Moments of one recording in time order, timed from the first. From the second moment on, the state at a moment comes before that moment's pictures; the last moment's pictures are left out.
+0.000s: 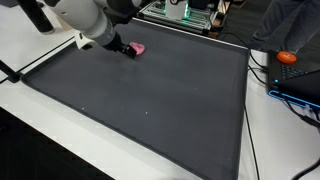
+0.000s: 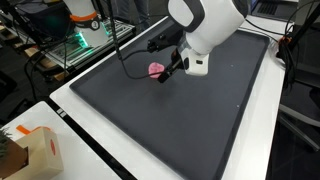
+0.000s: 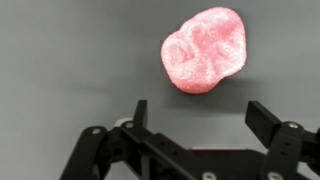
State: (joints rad) arm -0.03 0.68 -0.02 -1.66 -0.08 1.82 -0.01
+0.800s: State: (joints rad) arm -0.13 0.69 -0.10 -1.65 0.16 1.82 0.24
